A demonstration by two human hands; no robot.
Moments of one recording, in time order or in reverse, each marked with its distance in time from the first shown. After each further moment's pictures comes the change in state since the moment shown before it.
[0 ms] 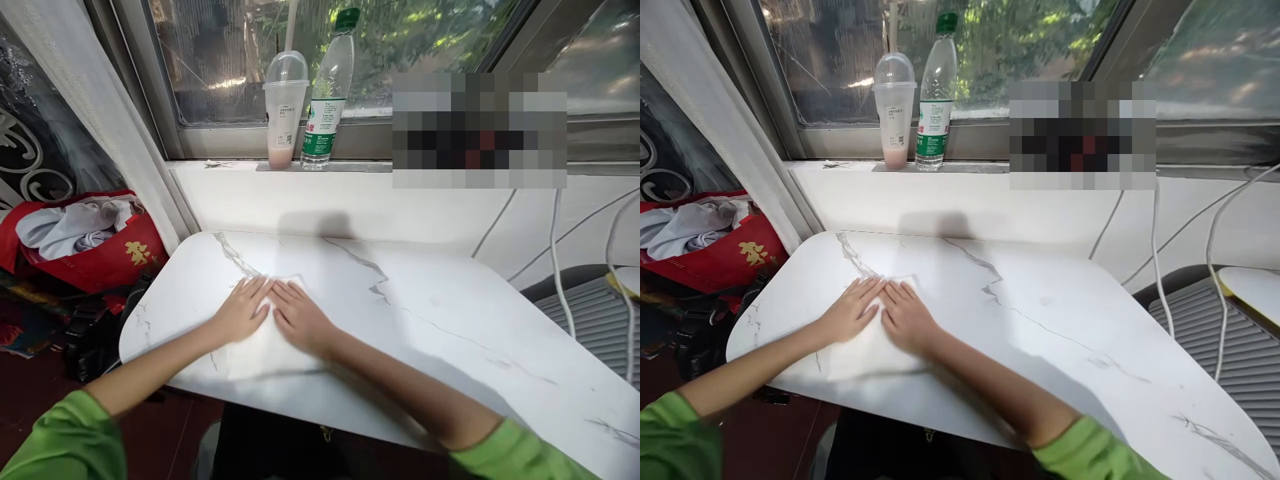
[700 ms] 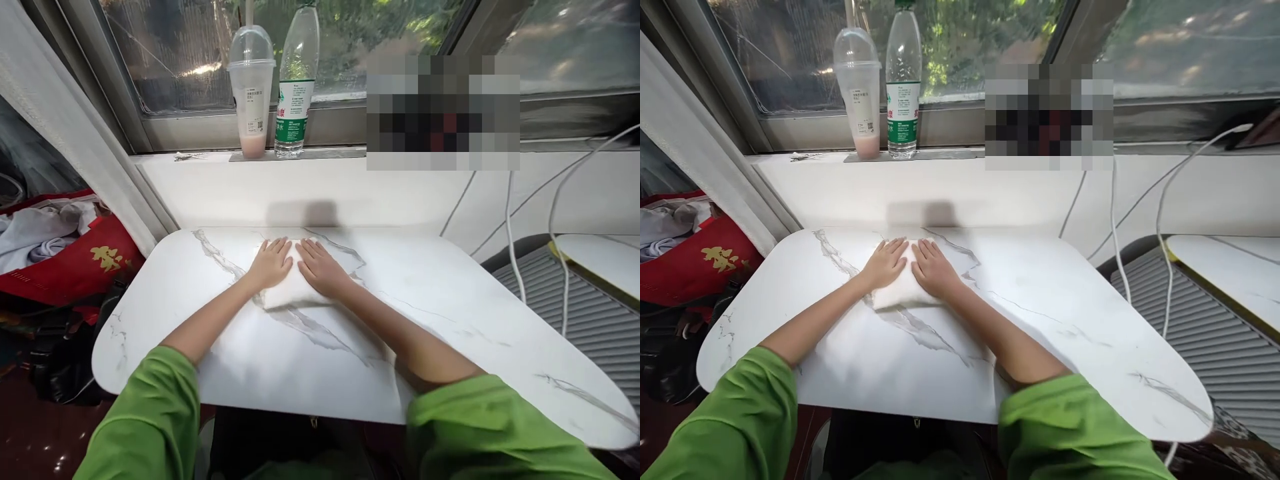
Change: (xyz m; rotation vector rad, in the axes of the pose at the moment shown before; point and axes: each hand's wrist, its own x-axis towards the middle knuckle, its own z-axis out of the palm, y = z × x) left_hand 0.137 0.022 0.036 0.028 0.023 0.011; right_hand -0.002 0.117 -0.009 -0.179 0.025 0.300
